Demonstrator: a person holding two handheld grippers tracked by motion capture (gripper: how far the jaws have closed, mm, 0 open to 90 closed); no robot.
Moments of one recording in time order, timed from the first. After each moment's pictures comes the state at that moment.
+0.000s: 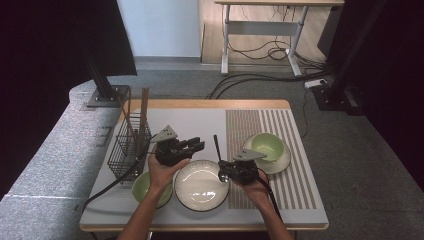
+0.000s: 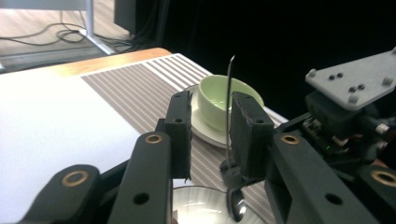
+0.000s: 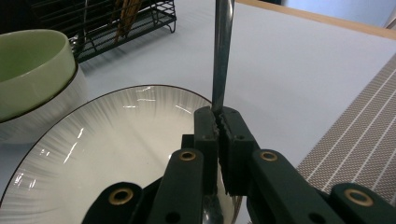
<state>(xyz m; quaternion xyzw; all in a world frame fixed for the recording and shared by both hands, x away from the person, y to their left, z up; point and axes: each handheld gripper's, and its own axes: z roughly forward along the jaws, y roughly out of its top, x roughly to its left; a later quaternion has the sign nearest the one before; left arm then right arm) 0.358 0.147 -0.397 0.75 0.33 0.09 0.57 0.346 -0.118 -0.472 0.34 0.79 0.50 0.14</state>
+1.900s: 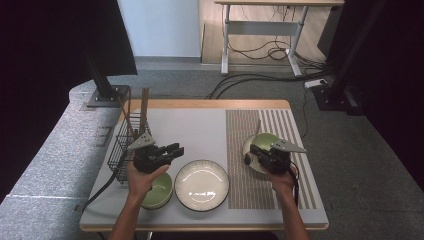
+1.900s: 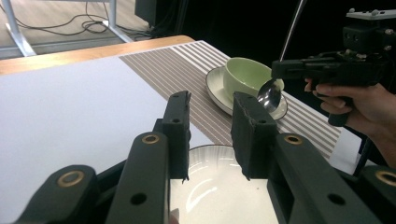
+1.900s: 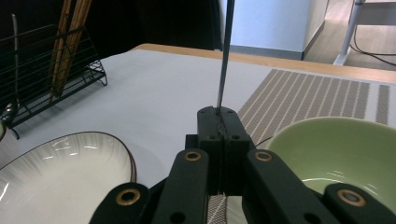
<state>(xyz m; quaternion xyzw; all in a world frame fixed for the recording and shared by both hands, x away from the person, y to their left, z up) 0.341 0.201 -0.404 0.75 0.36 0.11 0.55 0.360 -0.204 -0.453 0.42 0.70 0.54 0.20</state>
